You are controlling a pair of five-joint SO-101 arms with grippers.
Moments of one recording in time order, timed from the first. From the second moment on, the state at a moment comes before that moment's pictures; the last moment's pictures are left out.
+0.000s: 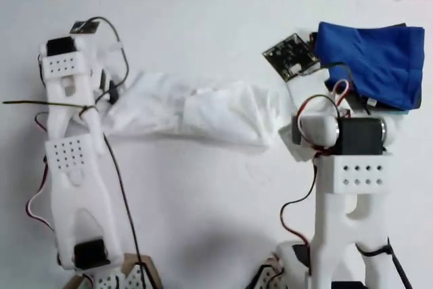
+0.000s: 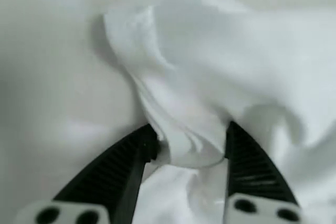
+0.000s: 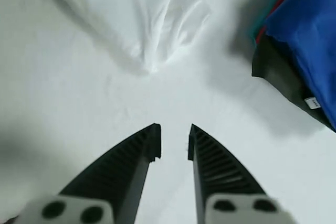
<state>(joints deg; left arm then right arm) -19.9 69.3 -69.7 100.2 -10.1 -4.9 -33.8 13.3 94.7 33.0</state>
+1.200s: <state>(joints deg) -44.7 34.6 -36.8 101.4 -29.8 -5.0 -33.9 76.2 22.3 14.3</state>
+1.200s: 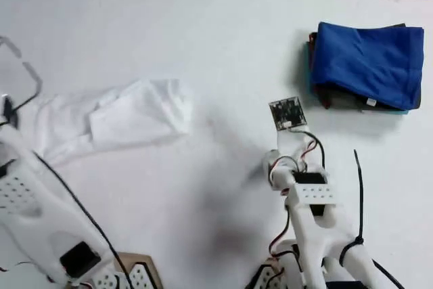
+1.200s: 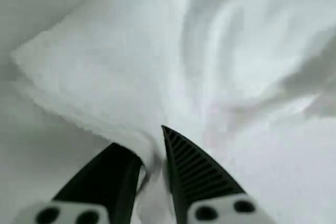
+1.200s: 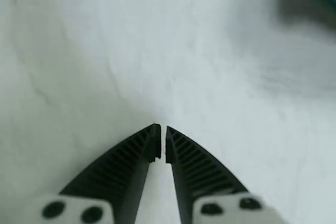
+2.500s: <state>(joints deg) 6.2 25.8 -25.1 83.2 -16.9 -6.8 -33.9 76.5 21.7 14.3</state>
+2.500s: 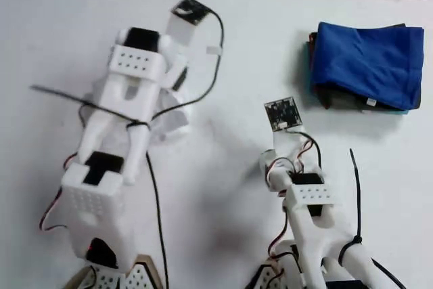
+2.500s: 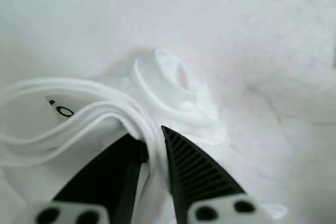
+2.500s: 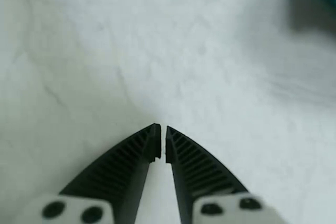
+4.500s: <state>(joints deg) 15.5 29.2 -13.5 86.2 -7.6 -6.7 -33.9 76.5 21.7 14.3</state>
